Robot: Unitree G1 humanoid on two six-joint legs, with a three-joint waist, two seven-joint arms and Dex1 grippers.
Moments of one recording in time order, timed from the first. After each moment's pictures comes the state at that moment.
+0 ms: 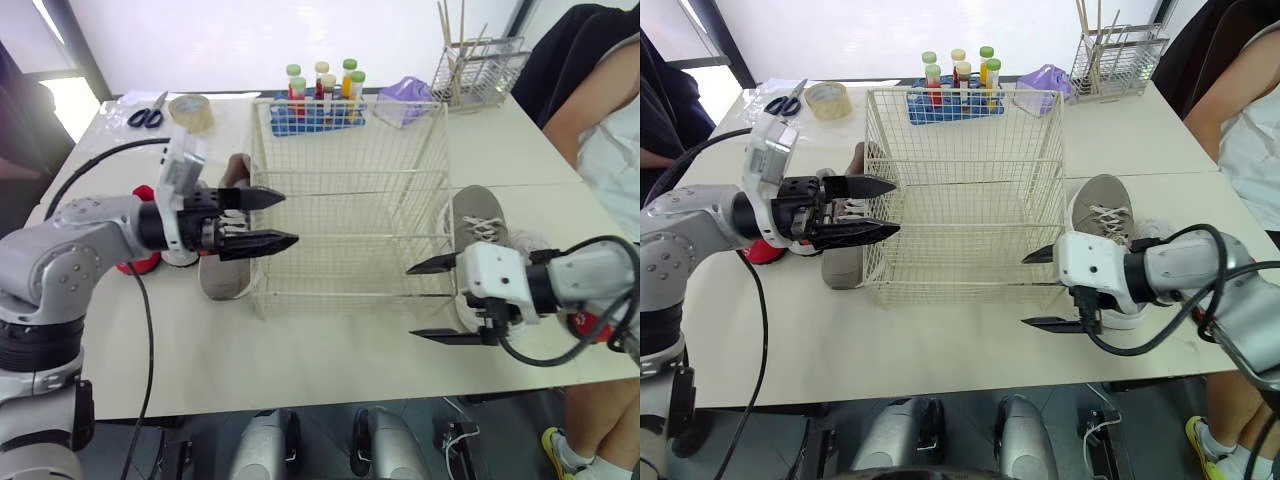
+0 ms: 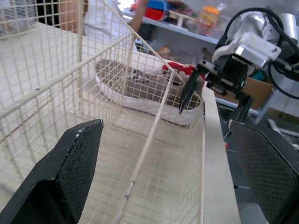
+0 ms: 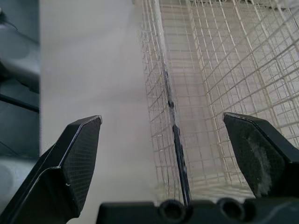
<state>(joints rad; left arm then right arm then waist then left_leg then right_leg) -0.62 0.79 0.14 -0.30 -0.93 0.92 -0.97 -0.30 -1.15 0.06 -0.57 0.43 0.55 1.07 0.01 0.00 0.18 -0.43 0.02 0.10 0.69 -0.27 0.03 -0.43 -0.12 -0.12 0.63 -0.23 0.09</state>
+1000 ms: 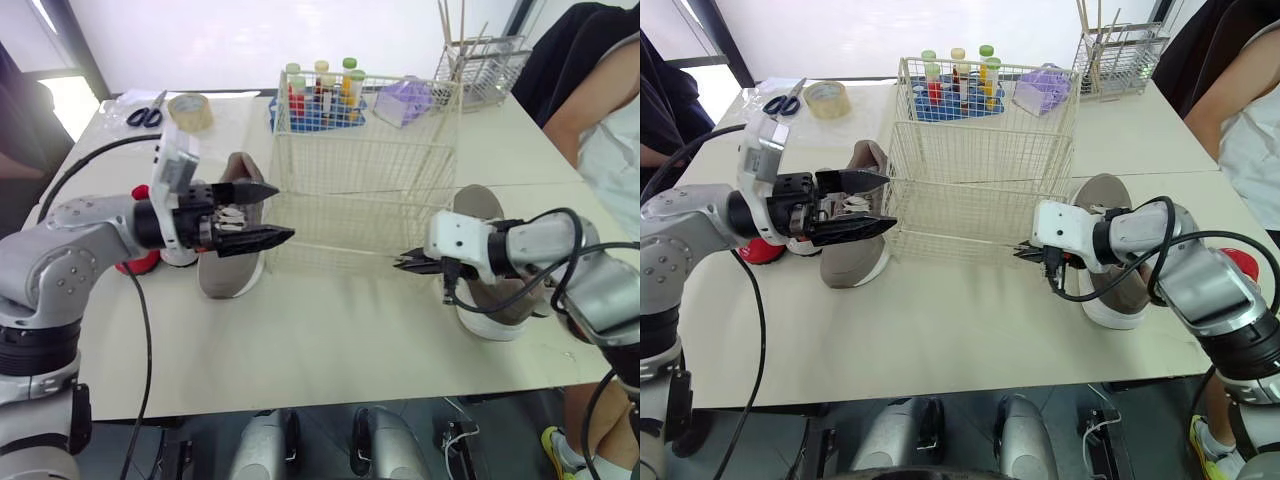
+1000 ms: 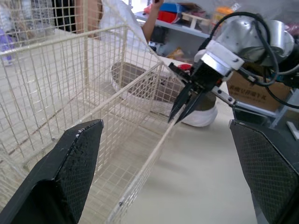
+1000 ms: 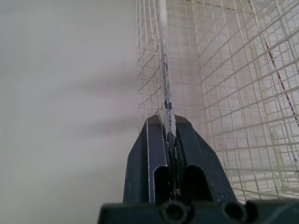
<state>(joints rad) -0.60 0.79 0.15 -0.30 -0.91 0.87 -0.96 -0.57 -1.01 0.23 -0.25 0.21 0.43 1.12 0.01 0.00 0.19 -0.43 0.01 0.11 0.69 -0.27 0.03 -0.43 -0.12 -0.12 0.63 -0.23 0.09</state>
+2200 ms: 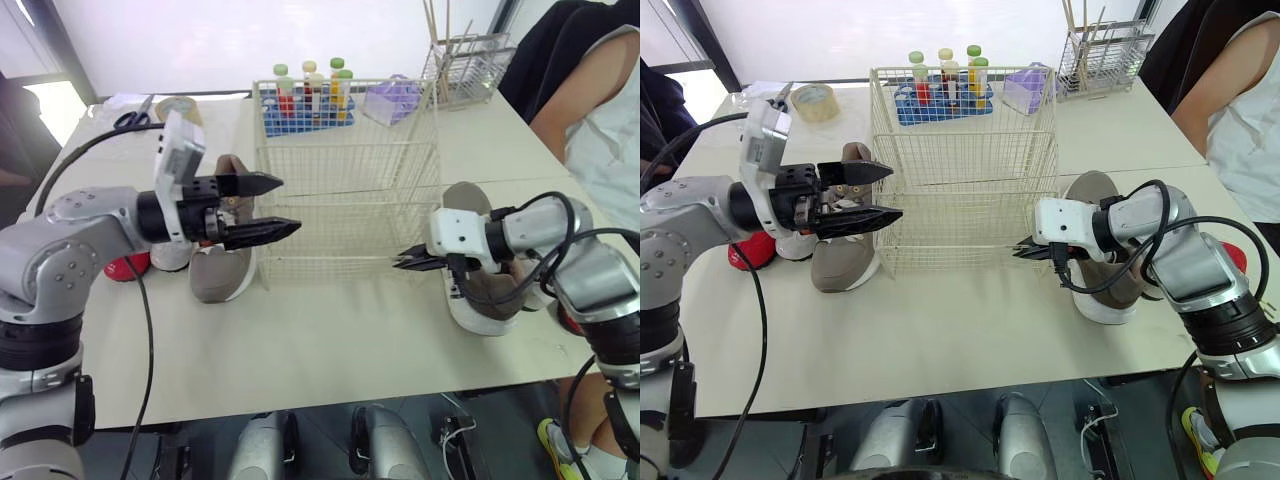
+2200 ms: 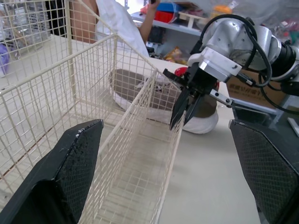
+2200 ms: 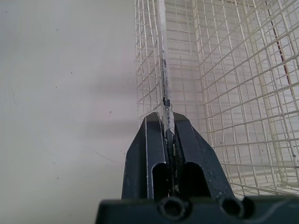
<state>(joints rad) -0.64 0.78 0.15 -0.32 -0.93 0.91 -0.91 -0.62 -0.92 0.22 -0.16 0.13 0.35 1.28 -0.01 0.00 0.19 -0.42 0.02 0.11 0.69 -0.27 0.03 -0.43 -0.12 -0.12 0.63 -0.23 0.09</state>
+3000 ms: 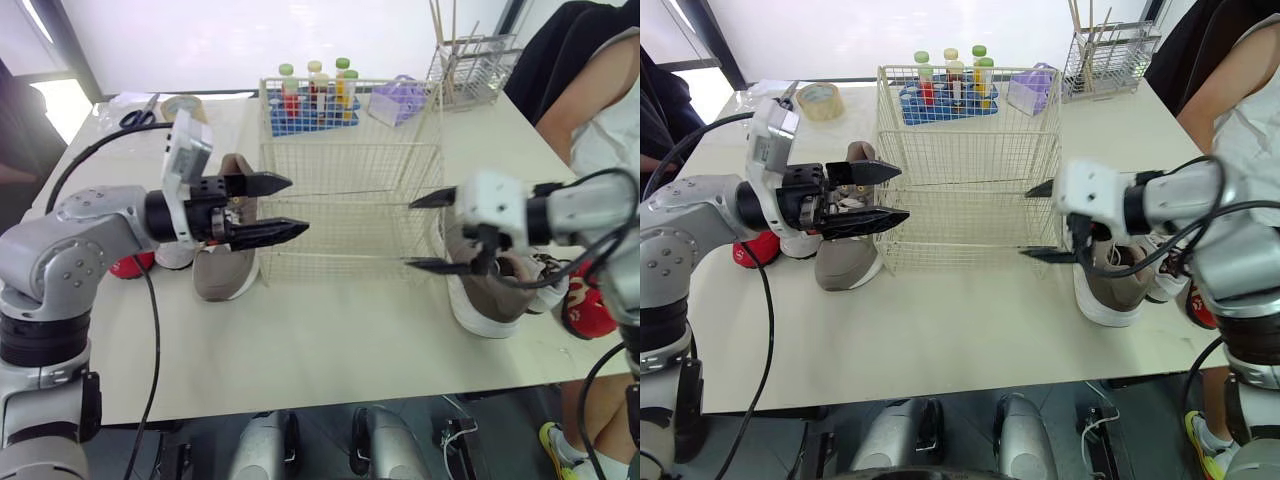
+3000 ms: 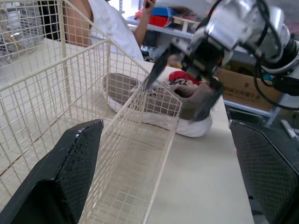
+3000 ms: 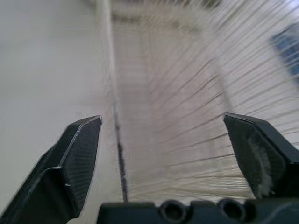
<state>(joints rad) -0.66 0.76 0.13 -0.32 -0.95 0.91 -0.91 -0.64 -0.98 -0.11 -0.42 0.36 0.72 1.18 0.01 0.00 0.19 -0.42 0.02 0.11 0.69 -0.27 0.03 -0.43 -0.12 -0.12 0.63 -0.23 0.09</state>
